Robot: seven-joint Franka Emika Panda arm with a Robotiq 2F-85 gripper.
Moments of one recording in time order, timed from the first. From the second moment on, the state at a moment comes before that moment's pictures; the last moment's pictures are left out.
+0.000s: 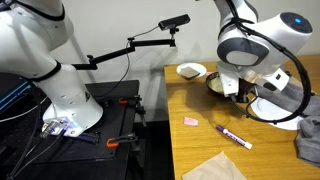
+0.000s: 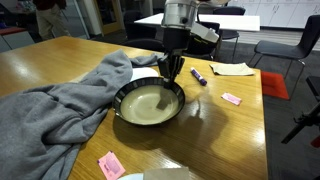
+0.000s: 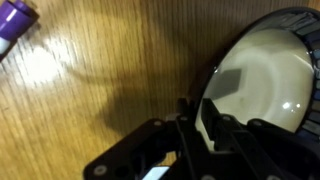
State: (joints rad) arm -0.18 0.65 0.15 -1.89 0.41 2.50 -0.31
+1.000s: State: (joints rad) arm -0.18 0.61 0.10 -1.93 0.41 2.50 -0.20
